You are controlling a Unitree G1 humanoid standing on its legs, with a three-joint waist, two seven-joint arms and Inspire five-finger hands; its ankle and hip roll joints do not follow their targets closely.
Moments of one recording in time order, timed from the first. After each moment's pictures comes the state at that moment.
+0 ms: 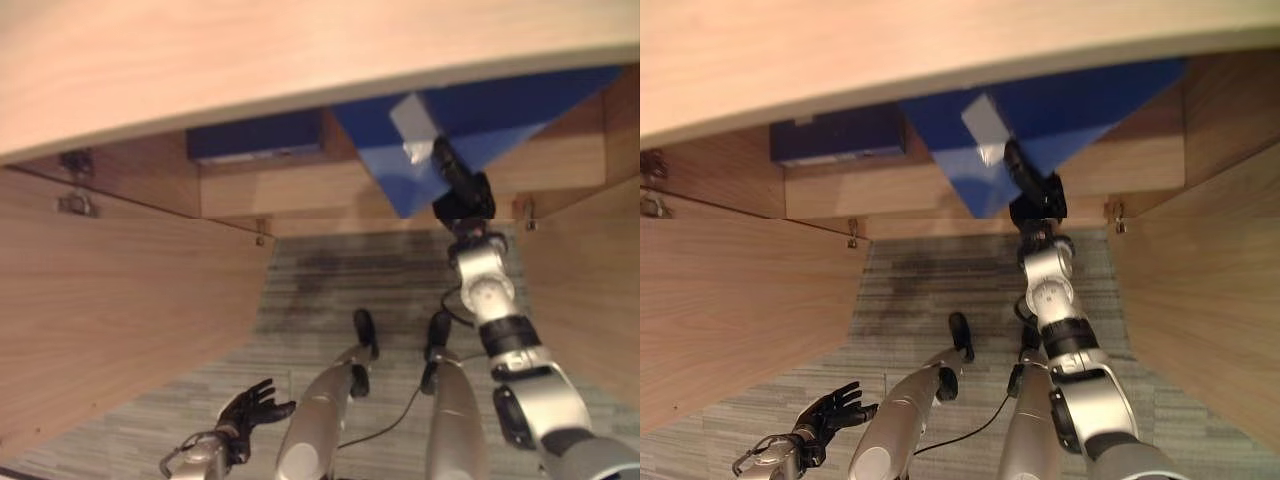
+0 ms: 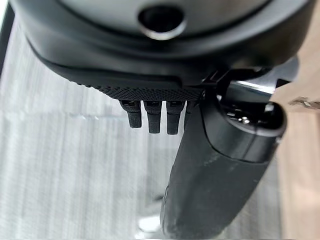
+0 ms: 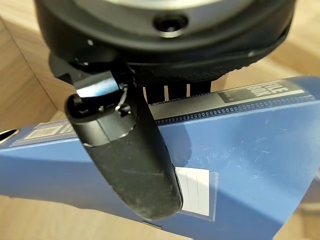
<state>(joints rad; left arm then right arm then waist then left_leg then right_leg) -0.03 0.36 -0.21 0.91 -0.47 -0.02 -0.12 -0.84 -0.25 0.07 0.56 1.31 -0.20 -0.07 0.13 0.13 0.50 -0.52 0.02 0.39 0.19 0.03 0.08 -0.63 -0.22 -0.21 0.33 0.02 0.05</state>
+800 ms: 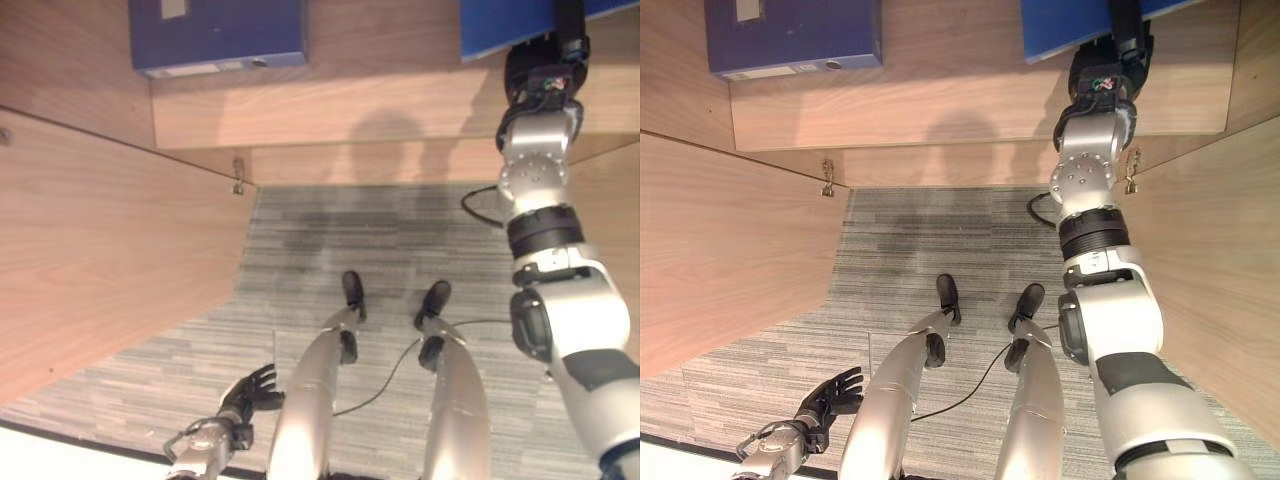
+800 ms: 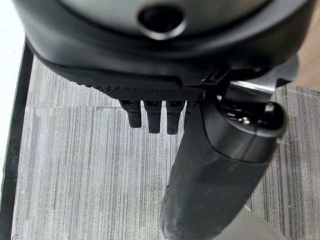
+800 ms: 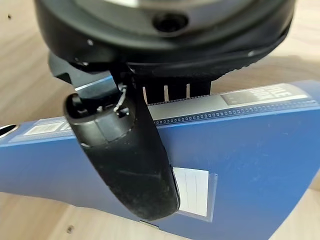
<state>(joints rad) -0.05 0.41 -0.32 0.83 -0.55 -0.04 -0.07 -1.34 -0.39 0.06 0.88 1.44 -0.35 -0.29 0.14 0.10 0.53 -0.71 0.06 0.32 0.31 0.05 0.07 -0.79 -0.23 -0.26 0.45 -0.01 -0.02</state>
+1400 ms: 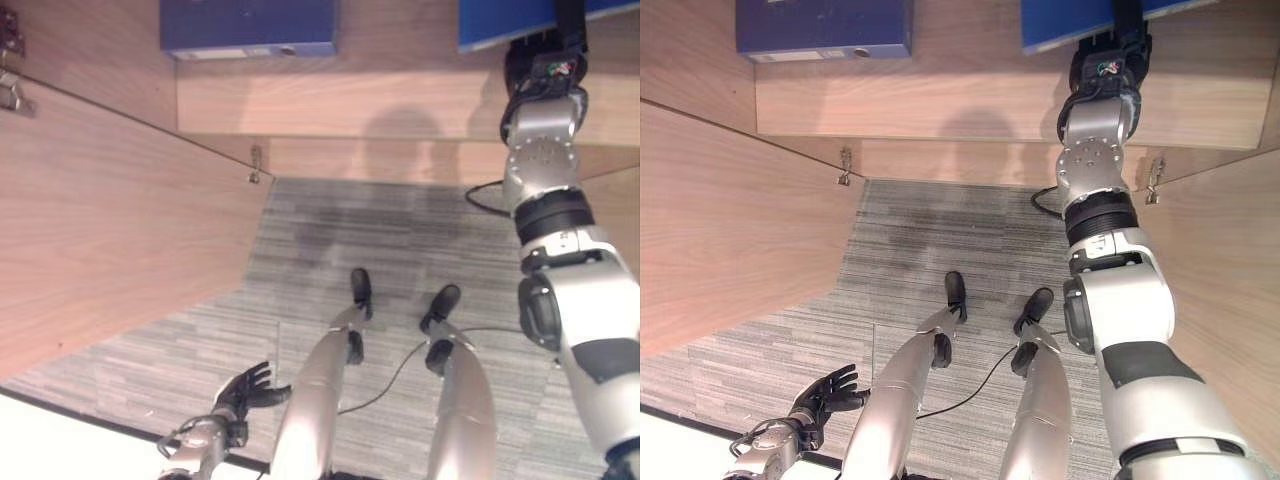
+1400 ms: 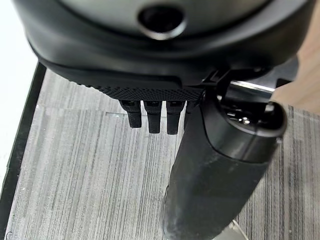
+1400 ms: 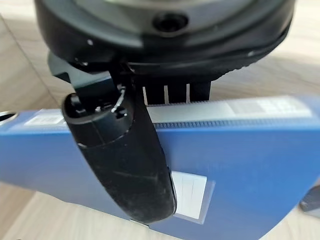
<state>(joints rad) -0.05 0.42 -0.32 0.83 -0.54 -0.04 -0.06 -1.40 -0.40 0.07 0.94 1.50 -0.34 -0.29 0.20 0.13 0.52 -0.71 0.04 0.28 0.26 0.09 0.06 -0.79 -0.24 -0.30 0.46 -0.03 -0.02</state>
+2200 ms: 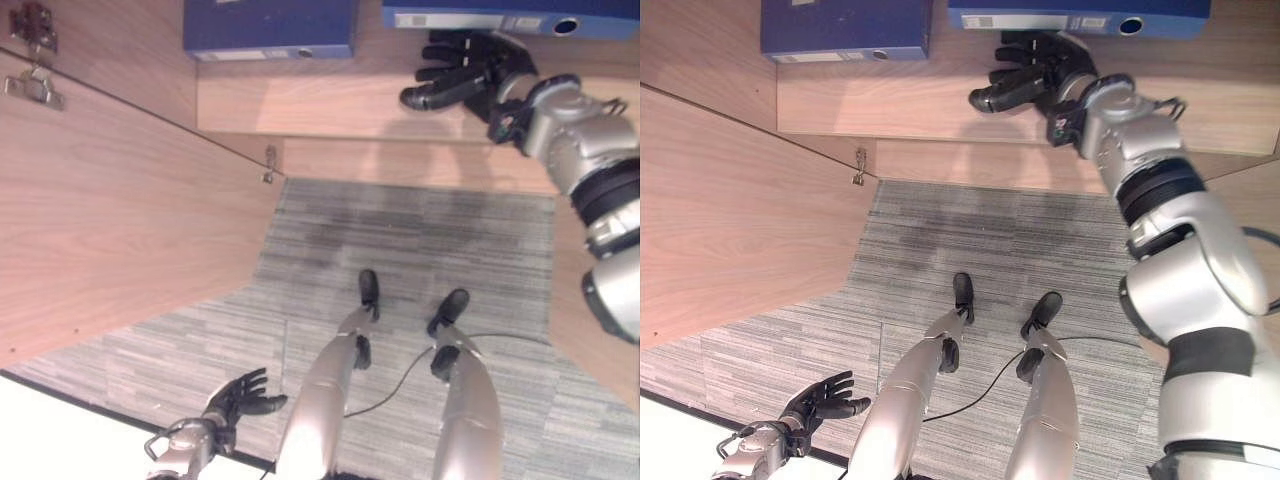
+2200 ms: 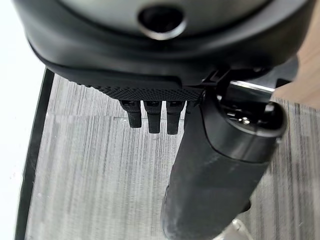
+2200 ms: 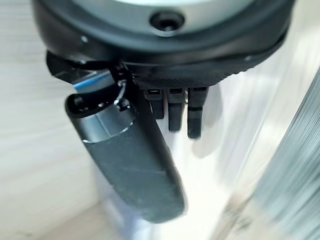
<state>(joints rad) -0.05 0.47 -0.29 0.87 -0.46 -0.04 -0.17 -1.57 -0.70 0.84 1.09 0.82 0.20 0.20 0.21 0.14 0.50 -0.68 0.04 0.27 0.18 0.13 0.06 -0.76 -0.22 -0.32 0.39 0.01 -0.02</state>
